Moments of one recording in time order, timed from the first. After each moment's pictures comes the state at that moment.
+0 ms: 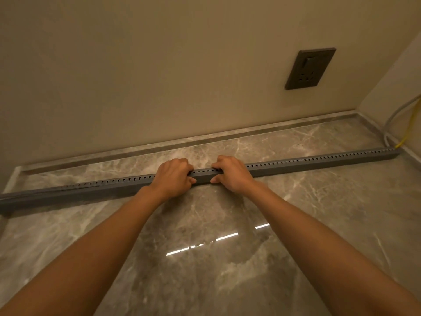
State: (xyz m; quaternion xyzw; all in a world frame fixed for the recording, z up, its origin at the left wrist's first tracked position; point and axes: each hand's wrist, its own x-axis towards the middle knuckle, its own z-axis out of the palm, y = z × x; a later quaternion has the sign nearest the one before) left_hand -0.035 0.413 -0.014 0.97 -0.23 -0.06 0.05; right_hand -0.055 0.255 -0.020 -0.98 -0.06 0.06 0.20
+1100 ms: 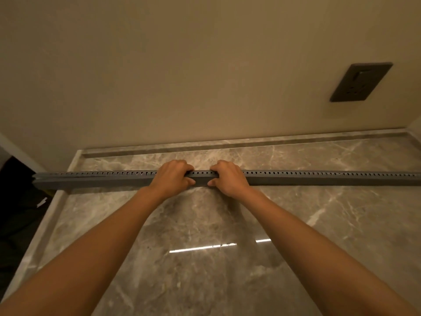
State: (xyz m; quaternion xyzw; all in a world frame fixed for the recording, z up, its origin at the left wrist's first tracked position) left_hand -0.043 0.496 -0.009 0.98 -0.15 -0.07 0.10; right_hand -0.049 0.339 -0.017 -0.97 -0.10 0.07 0.21
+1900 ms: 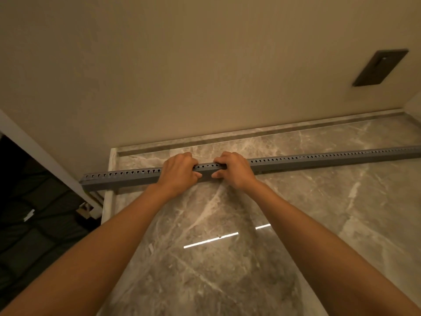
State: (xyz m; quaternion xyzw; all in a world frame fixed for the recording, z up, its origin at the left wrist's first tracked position) left_hand -0.044 0.605 -0.010 0.98 -0.18 -0.03 0.11; right_hand -0.059 0.454 -0.017 -0.97 -0.03 0.03 0.25
